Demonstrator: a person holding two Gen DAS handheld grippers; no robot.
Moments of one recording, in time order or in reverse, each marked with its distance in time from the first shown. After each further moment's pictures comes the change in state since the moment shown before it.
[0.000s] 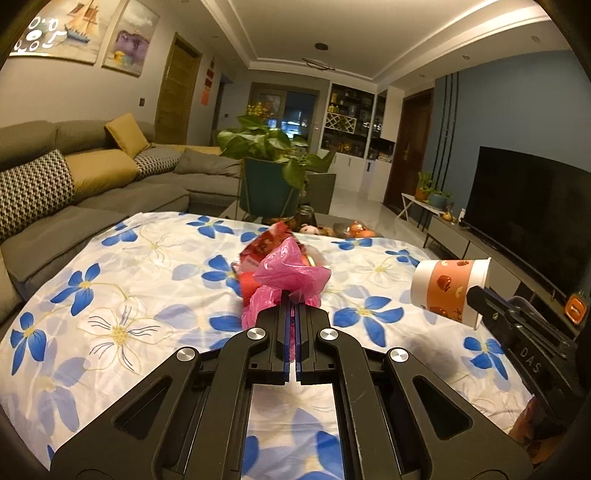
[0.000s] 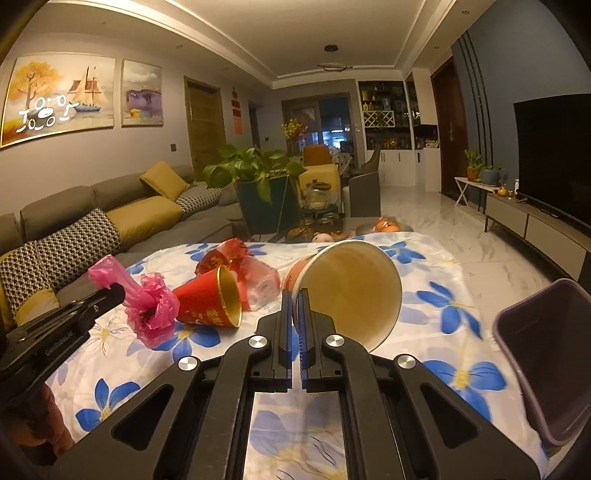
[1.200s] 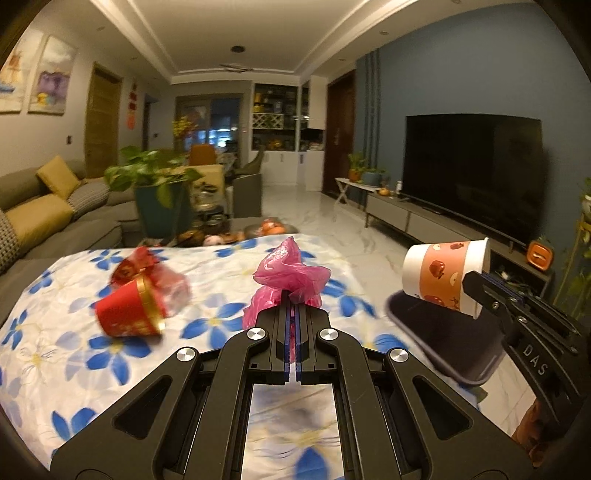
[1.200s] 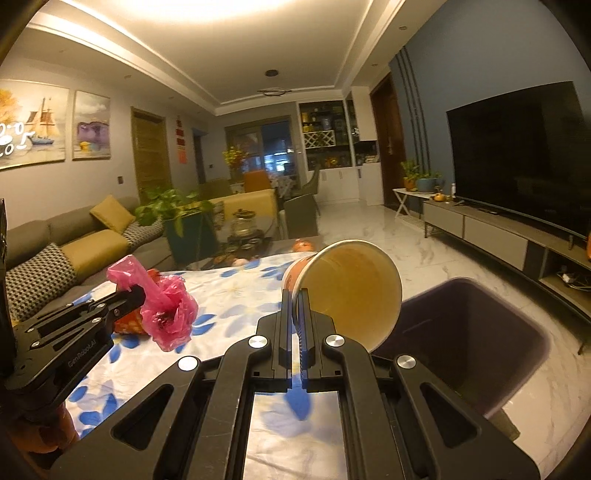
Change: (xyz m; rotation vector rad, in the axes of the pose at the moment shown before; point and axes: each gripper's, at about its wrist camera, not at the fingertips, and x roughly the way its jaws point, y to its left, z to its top) left arm -0.004 -0.170 -0.009 0.214 -0.002 -0.213; right arm -0.094 -0.110 -0.007 0.083 -0.096 -0.216
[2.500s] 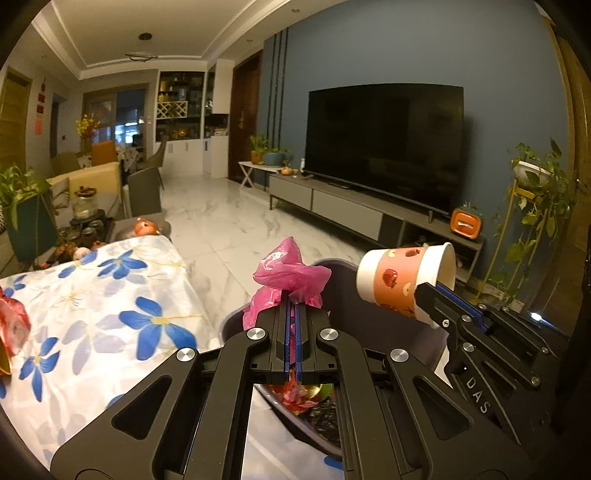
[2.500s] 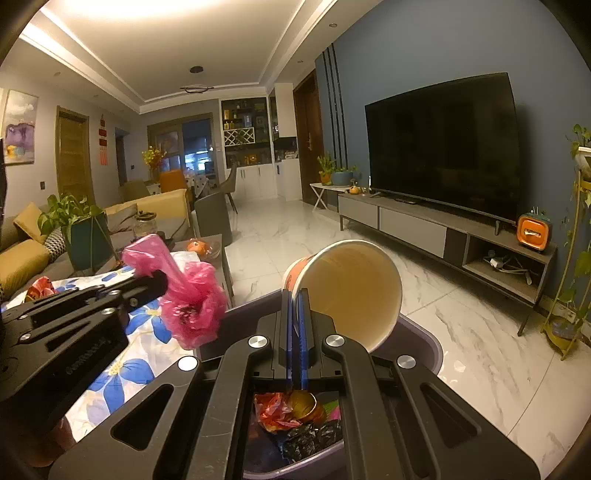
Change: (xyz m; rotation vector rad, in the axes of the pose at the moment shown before) left arm 0.102 -0.154 0.002 0.109 0.071 -0.364; right arm 0.014 -0.112 -0.011 0.044 0.012 -0.306
